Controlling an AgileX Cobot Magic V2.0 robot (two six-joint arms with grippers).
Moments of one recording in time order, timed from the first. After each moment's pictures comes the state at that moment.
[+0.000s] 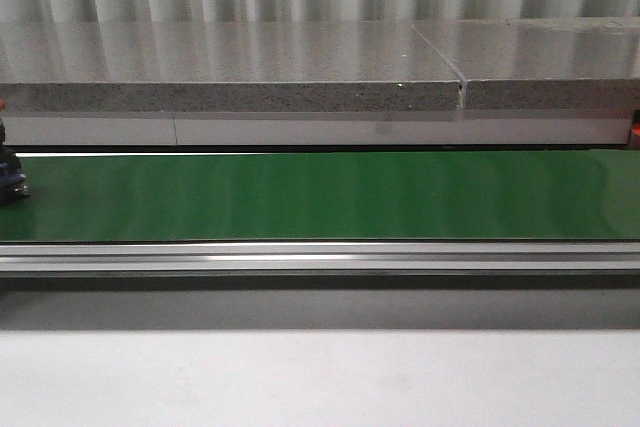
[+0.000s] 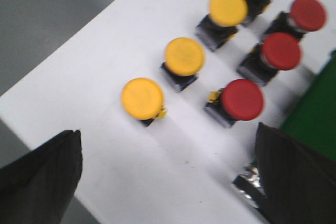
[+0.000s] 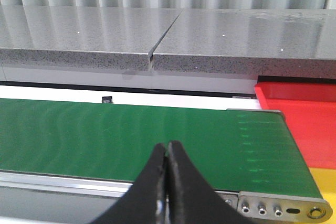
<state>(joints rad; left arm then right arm) 0.52 1.17 -0.85 0.07 0.73 -0.32 0.09 -0.01 0.03 -0.10 0.08 0.18</state>
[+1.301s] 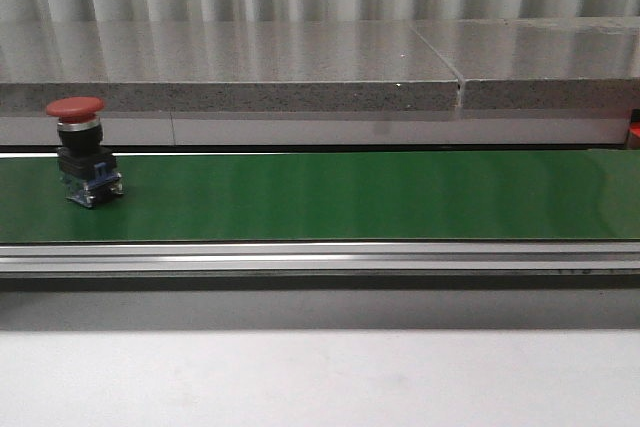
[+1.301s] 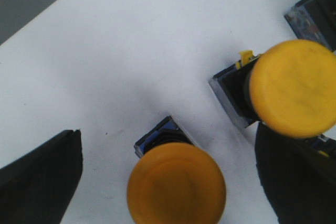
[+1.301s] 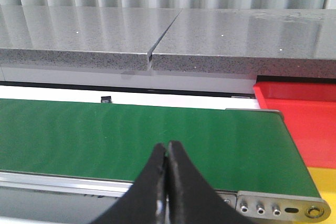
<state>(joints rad) 0.57 1.67 -0.94 0.09 0.54 -0.35 0.09 -0.01 0.03 -0.10 0.08 0.18</state>
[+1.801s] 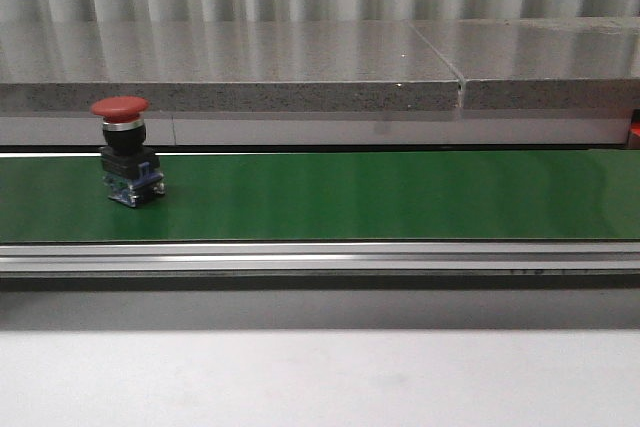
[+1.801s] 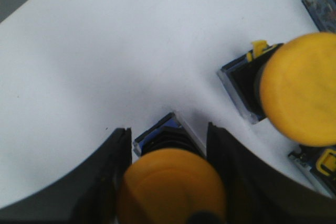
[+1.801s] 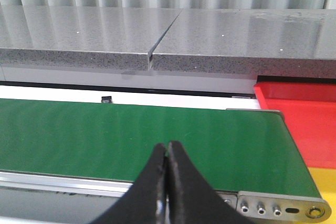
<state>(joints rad) 0.57 1.70 -0.94 0.09 0.55 -0.35 0.09 -0.01 0.03 -0.10 0.08 0.18</state>
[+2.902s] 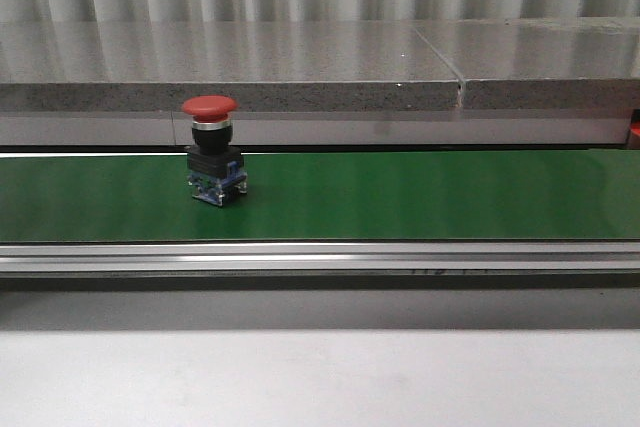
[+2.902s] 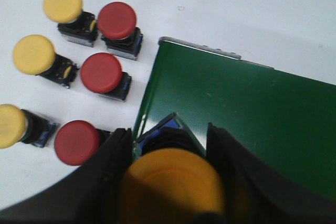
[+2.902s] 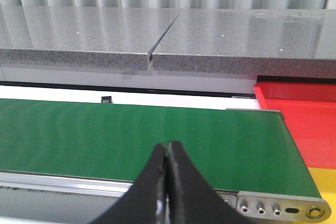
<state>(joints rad) 0.08 1.39 -1.10 0.09 0.76 -0.22 0.09 -0.01 0.03 -0.10 0.08 0.18</state>
